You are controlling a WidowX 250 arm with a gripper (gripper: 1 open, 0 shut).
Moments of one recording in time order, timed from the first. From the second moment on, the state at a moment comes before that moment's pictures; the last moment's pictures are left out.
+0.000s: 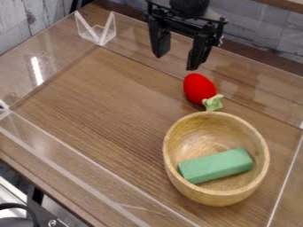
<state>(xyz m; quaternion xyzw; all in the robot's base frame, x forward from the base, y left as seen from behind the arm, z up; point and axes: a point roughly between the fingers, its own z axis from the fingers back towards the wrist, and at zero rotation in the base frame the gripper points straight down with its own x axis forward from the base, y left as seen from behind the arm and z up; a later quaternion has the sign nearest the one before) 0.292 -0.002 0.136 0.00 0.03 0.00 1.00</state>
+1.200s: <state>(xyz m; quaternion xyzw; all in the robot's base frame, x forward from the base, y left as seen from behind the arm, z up) 0.296 0.030 0.120 0.00 0.00 0.00 1.00</state>
